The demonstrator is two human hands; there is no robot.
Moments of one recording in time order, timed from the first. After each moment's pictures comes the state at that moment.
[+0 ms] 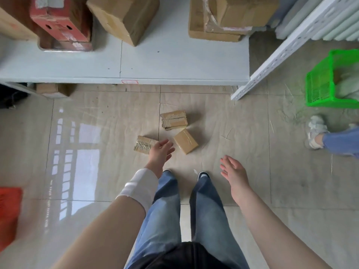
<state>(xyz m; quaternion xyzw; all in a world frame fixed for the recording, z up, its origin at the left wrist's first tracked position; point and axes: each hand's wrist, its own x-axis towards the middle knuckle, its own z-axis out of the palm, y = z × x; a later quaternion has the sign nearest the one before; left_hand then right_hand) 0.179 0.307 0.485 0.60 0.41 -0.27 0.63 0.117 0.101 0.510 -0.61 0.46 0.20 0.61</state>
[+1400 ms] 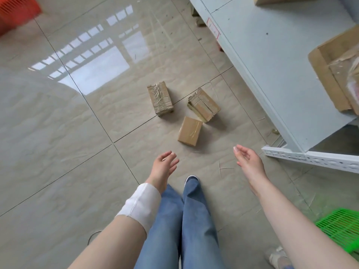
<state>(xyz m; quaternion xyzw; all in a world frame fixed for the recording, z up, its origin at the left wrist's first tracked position) 0.094 0.152 0.359 0.24 0.65 0.04 0.72 0.275 0.022 0.388 -0.81 0.04 0.44 0.39</state>
